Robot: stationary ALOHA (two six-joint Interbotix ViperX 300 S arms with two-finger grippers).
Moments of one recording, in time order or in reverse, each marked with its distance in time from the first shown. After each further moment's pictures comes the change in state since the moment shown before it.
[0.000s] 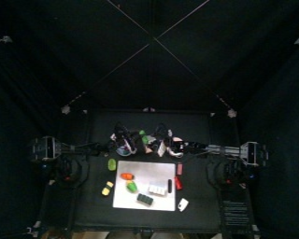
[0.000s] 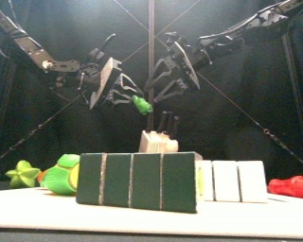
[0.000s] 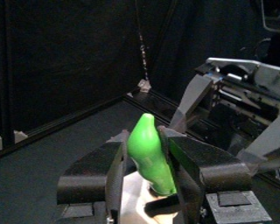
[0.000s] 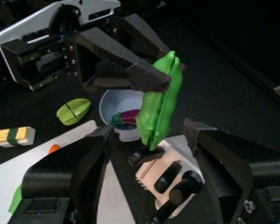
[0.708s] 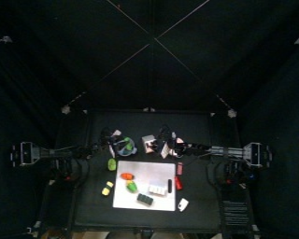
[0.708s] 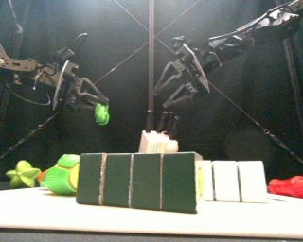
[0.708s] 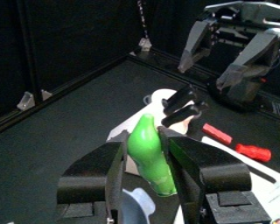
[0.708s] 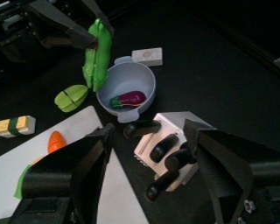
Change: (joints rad) left arm 0.069 -0.314 0.293 0.160 0.213 0.008; right arm 0.014 -0.041 0.075 0.064 0.018 0.005
